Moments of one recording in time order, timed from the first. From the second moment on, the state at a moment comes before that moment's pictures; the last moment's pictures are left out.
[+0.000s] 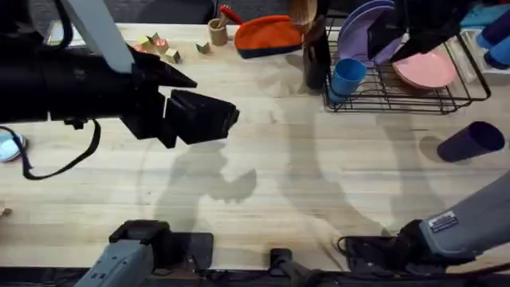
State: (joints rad) left arm -0.01 0.92 1.21 -1.20 0.69 0.35; right arm -0.02 1.85 1.91 -1.37 -0.14 0.04
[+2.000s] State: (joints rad) left arm -0.01 0.92 1.21 -1.20 0.69 0.35; right arm -0.16 1.03 1.46 -1.34 0.18 -0.12
